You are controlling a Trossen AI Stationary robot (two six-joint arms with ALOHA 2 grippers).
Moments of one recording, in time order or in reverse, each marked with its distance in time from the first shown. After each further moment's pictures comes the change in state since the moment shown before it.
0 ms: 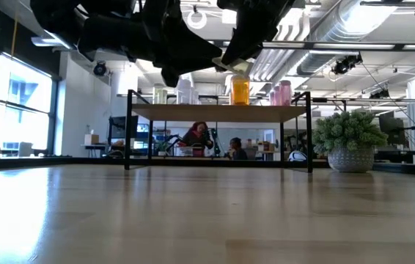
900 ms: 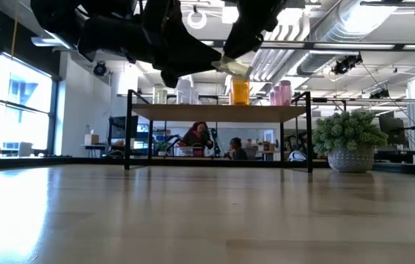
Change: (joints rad) left arm 0.000 0.000 0.000 -0.018 -0.001 0.027; right arm 0.001 0.001 0.051 -0.061 -0.007 0.005
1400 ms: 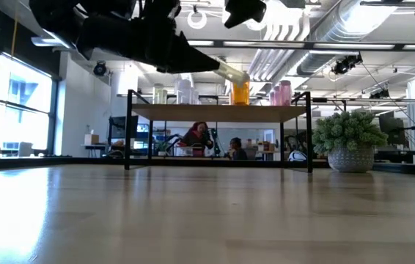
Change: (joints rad) left arm -0.011 0.000 0.000 -0.005 -0.136 0.338; right arm -0.012 -0.001 0.253 -0.238 0.005 0.034
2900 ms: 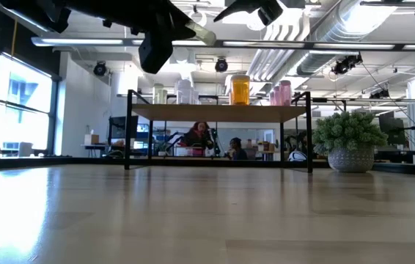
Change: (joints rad) left arm -0.261 0.000 0.000 0.335 -0.817 1.104; right arm -0.021 0.001 -0.007 0.196 0.069 1.213
